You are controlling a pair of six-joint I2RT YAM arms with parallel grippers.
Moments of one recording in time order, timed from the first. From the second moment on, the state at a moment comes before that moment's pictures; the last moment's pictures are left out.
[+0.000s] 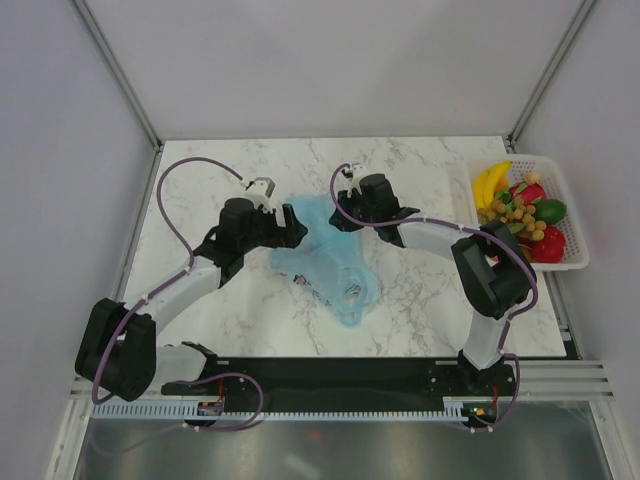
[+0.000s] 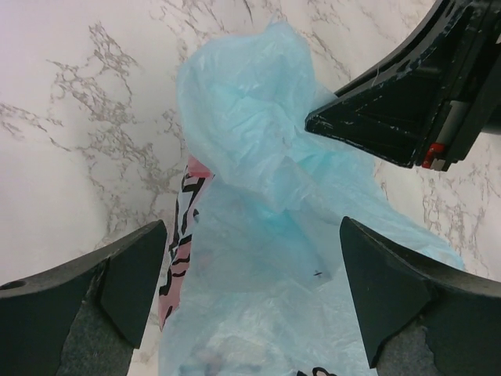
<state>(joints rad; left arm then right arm) -0.42 1.29 0.71 0.13 0.16 -0.33 0.55 1.84 1.13 0.15 -0.22 0.31</state>
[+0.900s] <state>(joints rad) -0.60 1.35 0.80 0.02 -0.16 -0.16 0.55 1.80 1.10 0.16 -0.20 0.31</state>
